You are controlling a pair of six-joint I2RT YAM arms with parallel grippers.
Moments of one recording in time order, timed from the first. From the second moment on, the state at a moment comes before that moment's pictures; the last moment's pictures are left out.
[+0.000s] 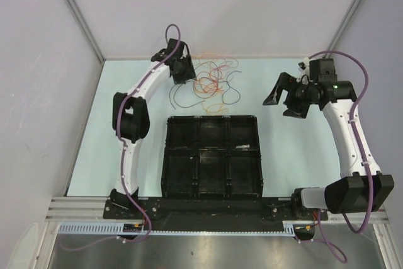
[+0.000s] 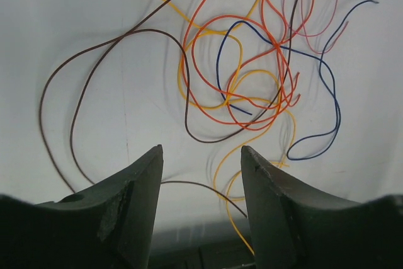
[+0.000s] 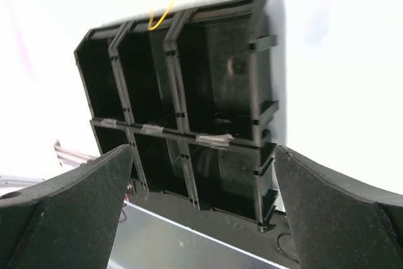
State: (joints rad) left arm -0.33 2.25 2.08 -0.72 0.04 -0.54; right arm 0.07 1.33 1.43 -1.04 -0.41 0.44
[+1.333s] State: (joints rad) left arm -0.33 2.50 2.22 -0.70 0.07 -0.55; right arm 0.01 1.42 1.42 -1.06 -0.42 0.43
